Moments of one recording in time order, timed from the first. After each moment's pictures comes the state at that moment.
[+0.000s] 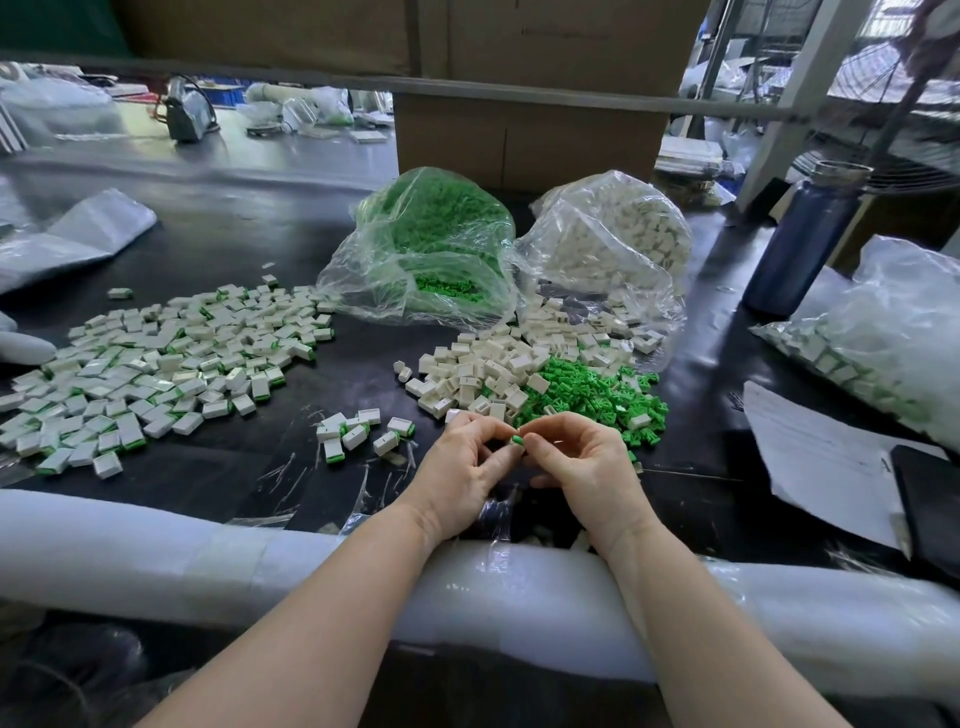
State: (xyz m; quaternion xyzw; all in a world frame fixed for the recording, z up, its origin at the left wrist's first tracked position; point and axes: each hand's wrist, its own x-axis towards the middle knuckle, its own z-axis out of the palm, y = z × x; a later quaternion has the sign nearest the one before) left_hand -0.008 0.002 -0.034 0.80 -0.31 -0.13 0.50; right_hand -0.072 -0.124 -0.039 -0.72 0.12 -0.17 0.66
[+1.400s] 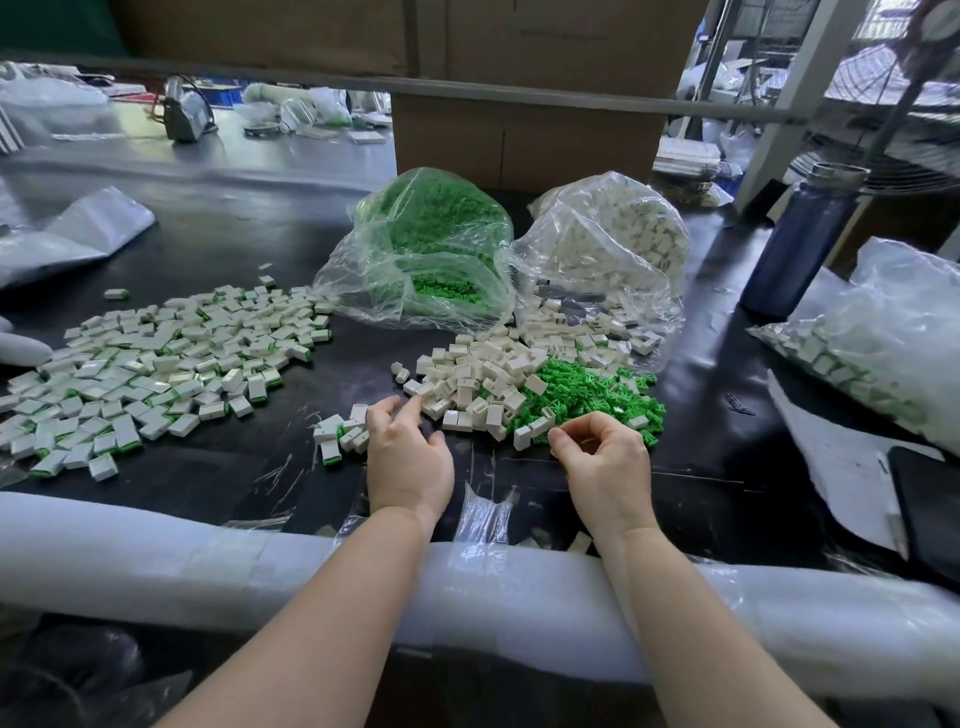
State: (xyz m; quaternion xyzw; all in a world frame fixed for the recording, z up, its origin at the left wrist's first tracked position) left_hand 0.008 0.008 -0.046 0.89 -0.06 0.06 0.46; right_hand -0.070 -0.131 -0.043 -0.80 0.26 -0.27 0.47
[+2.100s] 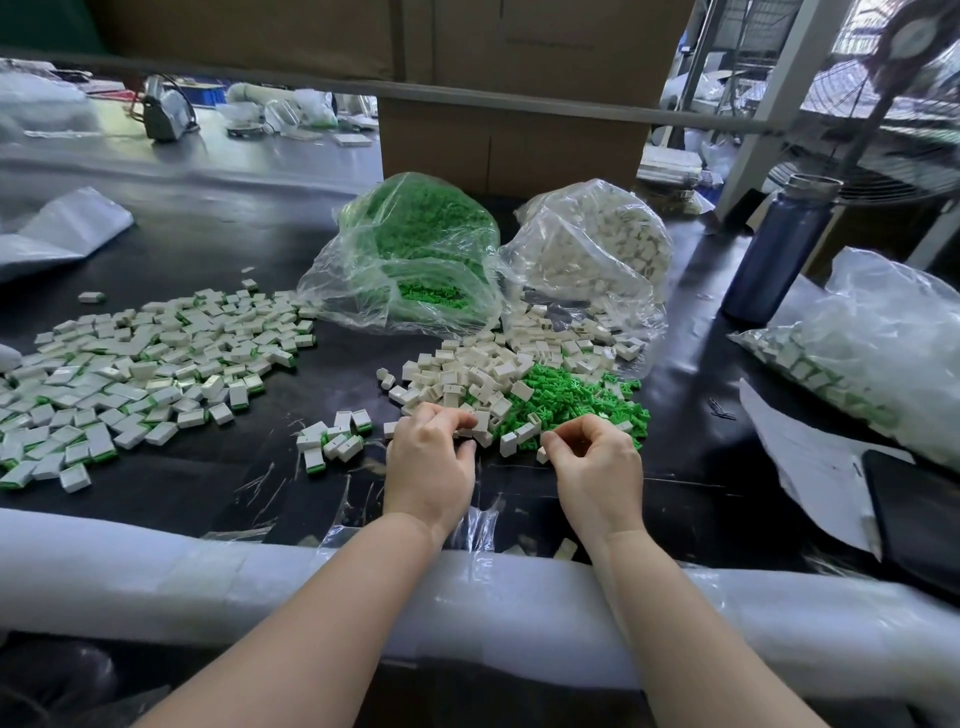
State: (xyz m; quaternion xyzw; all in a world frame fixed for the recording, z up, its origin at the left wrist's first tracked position) left_hand 0.000 -0.007 -0.045 0.89 -0.21 0.08 0.40; right_hand -0.070 -0.134 -0.041 -0.82 0.28 -0.27 0.41
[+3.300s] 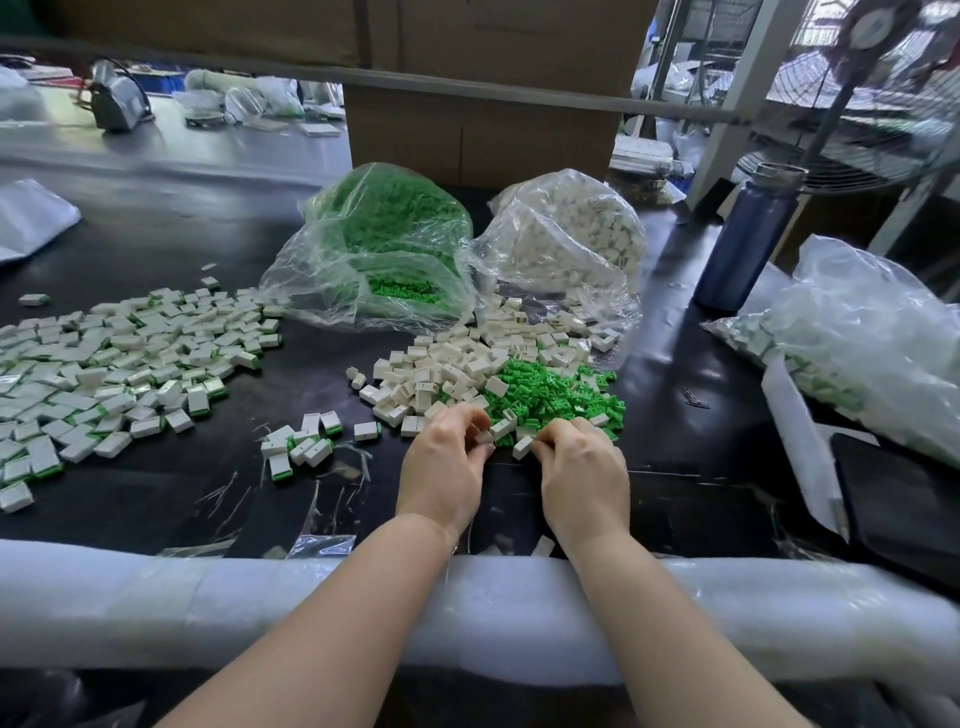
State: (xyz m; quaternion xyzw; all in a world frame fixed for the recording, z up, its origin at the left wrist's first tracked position) left_hand -0.007 -0.036 -0.048 0.85 -0.25 0.04 0.46; right_hand -0.073 -0.145 -0.052 -0.93 0.26 -0.21 0.13
